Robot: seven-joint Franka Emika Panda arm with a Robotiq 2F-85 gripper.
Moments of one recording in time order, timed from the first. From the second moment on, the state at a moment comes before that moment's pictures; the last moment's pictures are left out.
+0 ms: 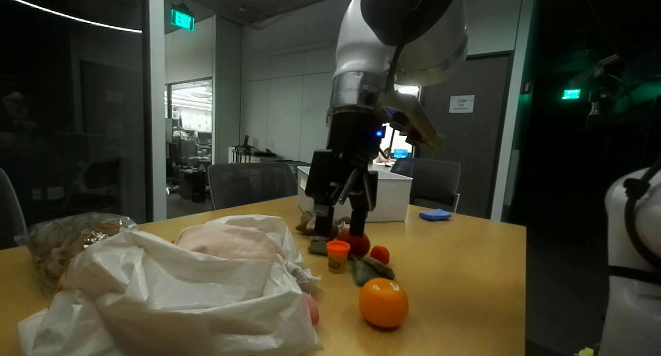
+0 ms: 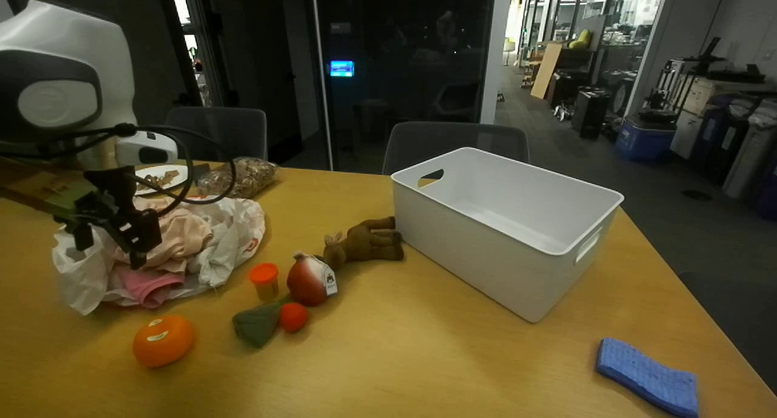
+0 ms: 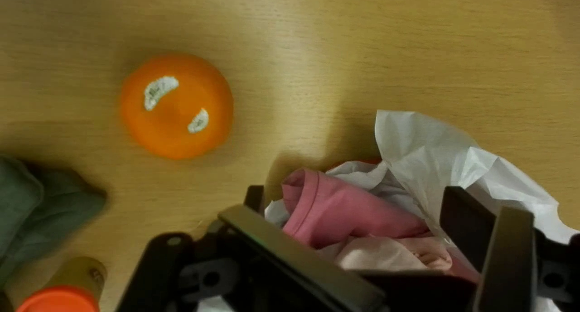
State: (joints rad) arm 0.26 -0.49 0.17 -2.58 0.36 2.06 0.04
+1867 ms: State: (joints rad) arm 0.31 -0.11 0.24 -2.38 0.40 2.45 -0.22
